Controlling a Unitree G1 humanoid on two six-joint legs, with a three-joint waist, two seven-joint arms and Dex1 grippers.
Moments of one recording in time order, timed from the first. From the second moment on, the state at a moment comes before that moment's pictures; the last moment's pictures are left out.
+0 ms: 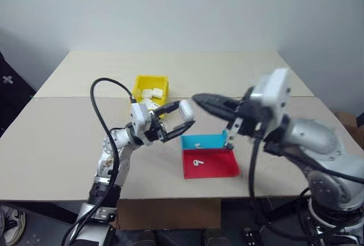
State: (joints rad) left arm -0.54 0.31 -0.01 0.10 -0.38 -0.08 -0.94; right arm -0.58 -0.59 -0.10 -0.78 0.67 0.77 0.52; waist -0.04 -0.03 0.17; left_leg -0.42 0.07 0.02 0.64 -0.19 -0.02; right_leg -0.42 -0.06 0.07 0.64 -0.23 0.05
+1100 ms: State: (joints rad) left arm -1.13 0.27 0.02 0.80 0.03 0.39 -0.22; right arm -0.40 -0.64 0.03 -0.70 0.41 0.66 0.54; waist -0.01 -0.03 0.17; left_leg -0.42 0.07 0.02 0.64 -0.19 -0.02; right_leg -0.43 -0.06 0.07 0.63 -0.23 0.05
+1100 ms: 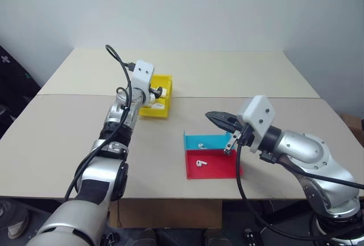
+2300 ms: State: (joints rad) left arm 0.16 0.83 0.57 -0.40 -0.63 0.52 -1.07; right arm 0.02 -1.01 -0.44 -0.22 0.39 0.14 1.22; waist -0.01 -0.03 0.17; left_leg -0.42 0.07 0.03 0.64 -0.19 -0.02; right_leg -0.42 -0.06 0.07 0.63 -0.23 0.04
